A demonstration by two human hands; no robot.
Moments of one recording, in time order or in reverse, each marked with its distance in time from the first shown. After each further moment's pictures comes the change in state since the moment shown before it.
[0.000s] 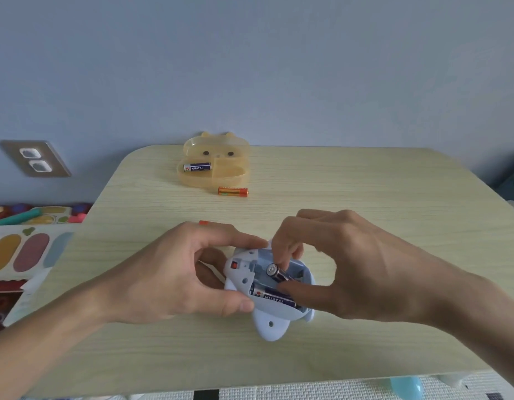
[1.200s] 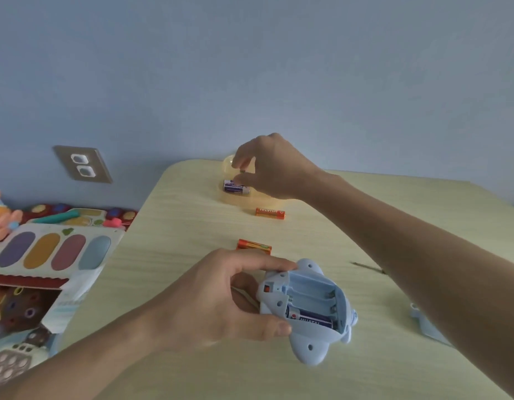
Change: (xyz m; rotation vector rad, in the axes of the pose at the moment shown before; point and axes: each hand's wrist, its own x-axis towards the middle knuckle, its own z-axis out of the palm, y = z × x) left_hand -0.011 -0.008 0.003 -0.153 0.086 -0.037; right_hand 0.213 0.035 0.014 -0.193 0.140 0.115
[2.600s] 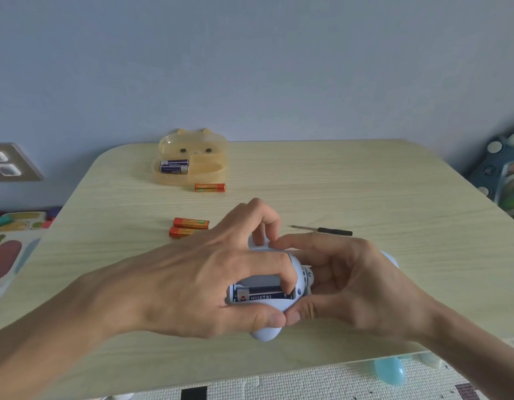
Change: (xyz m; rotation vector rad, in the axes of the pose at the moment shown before) left_hand 0.024 0.040 0.040 0.817 -0.284 0.508; right_hand -0.257 0.014 -0.016 1.016 -0.089 0.349
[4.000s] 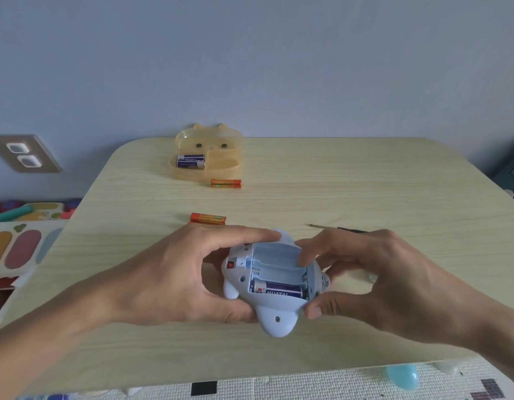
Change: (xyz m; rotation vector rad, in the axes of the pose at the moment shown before) left_hand -0.027 -0.017 -0.001 -0.453 0.144 -0.311; right_hand 0.001 -0.023 -0.006 -0.508 -0.018 -0.158
